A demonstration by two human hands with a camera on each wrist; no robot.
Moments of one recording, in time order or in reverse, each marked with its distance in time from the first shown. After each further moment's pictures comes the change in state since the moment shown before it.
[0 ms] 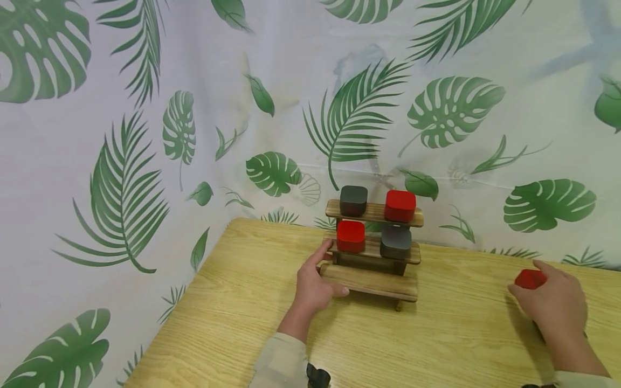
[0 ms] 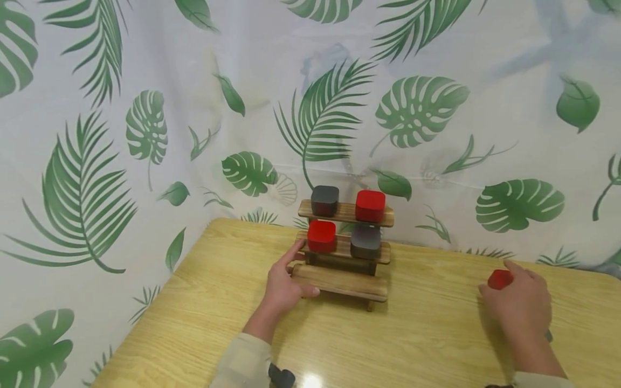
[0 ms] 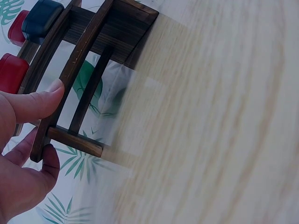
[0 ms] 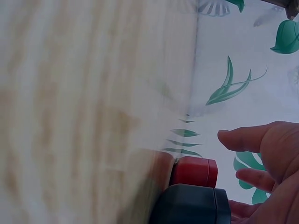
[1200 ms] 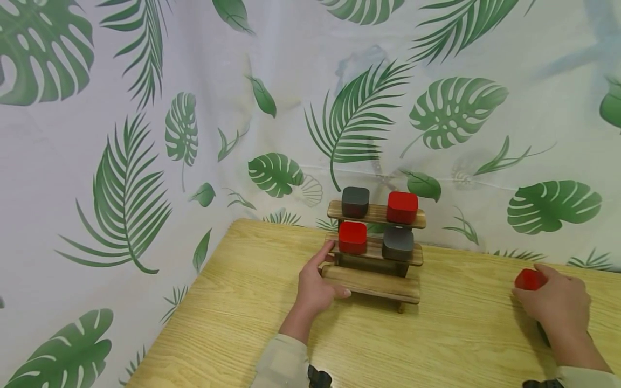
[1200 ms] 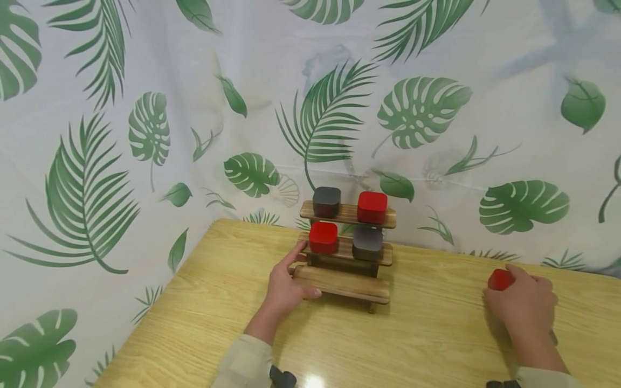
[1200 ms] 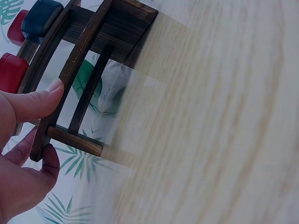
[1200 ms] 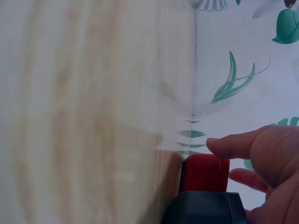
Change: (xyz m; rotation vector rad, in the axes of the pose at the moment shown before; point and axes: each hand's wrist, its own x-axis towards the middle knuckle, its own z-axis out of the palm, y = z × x) left_hand 0.001 -0.002 0.001 0.007 0.010 -0.018; right_hand 0.008 0.002 0.005 -0.010 -0.054 0.035
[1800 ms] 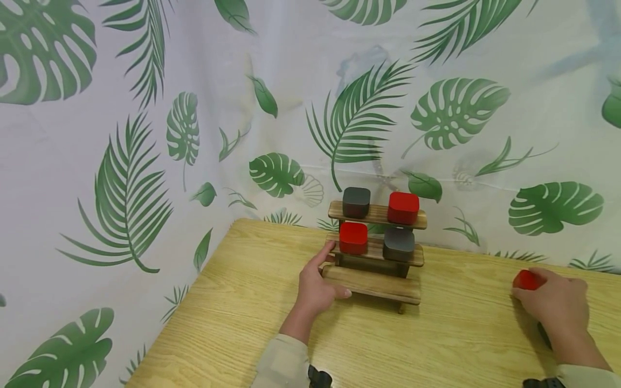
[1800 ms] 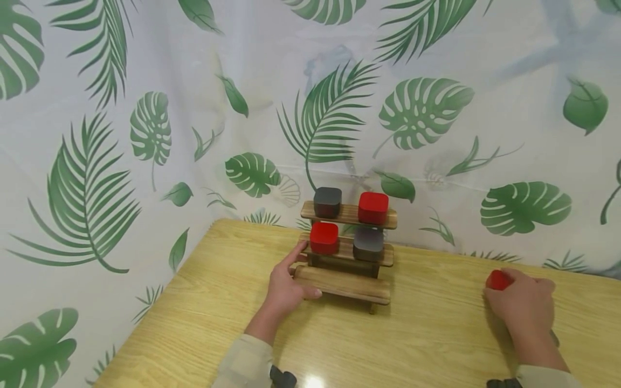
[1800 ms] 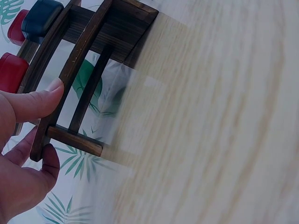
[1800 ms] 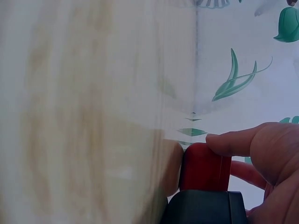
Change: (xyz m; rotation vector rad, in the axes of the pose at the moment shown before) left_hand -0.001 0.001 0.000 0.003 -0.003 0.008; right_hand 0.012 0.004 0.007 -0.044 -0.033 0.025
